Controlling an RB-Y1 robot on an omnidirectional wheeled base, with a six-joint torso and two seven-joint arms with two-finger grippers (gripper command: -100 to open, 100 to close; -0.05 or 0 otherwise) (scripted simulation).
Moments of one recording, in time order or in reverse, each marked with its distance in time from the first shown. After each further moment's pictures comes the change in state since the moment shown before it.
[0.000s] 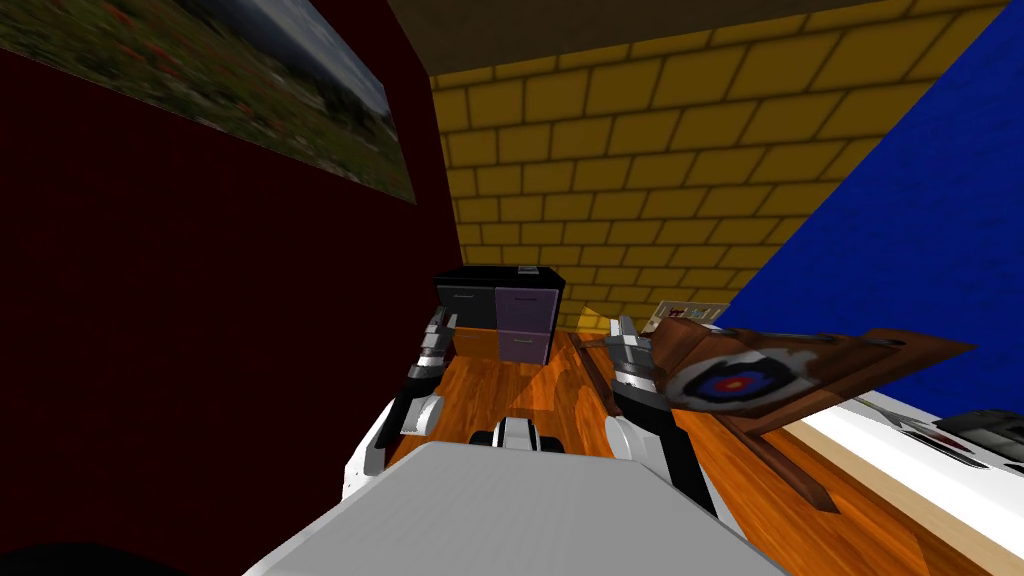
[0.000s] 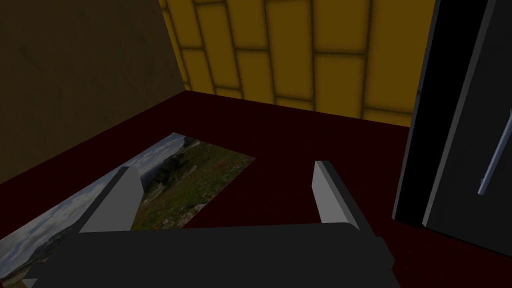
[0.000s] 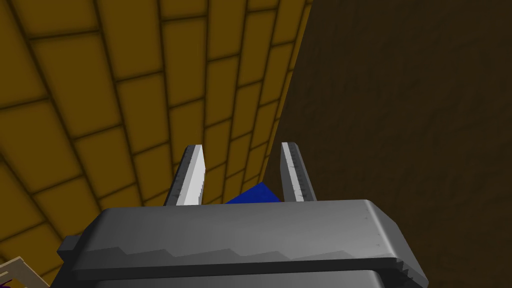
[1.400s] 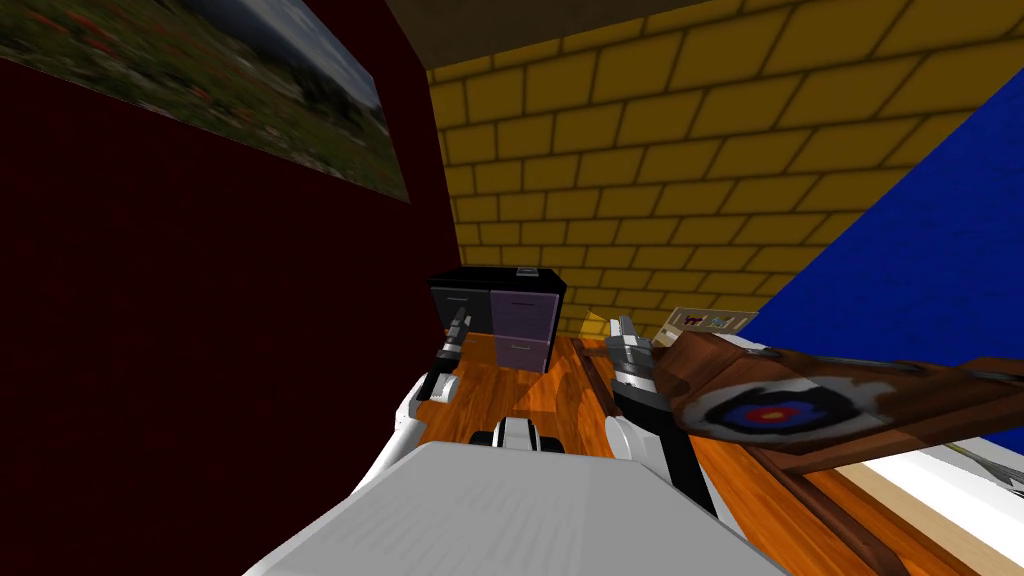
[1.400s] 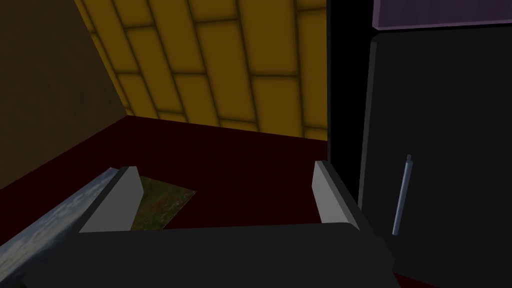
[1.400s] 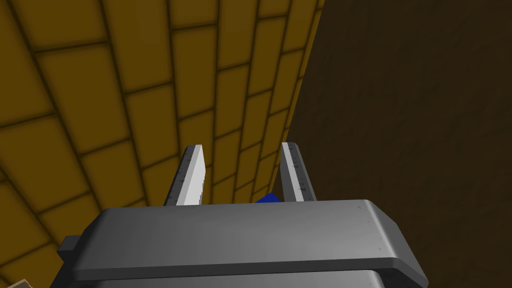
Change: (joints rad) left arm -0.267 0.034 -0.026 0.389 0.022 0.016 -0.020; right arm 0.000 0.000 0.000 0.000 0.000 0.000 0.000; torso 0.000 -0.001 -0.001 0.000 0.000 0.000
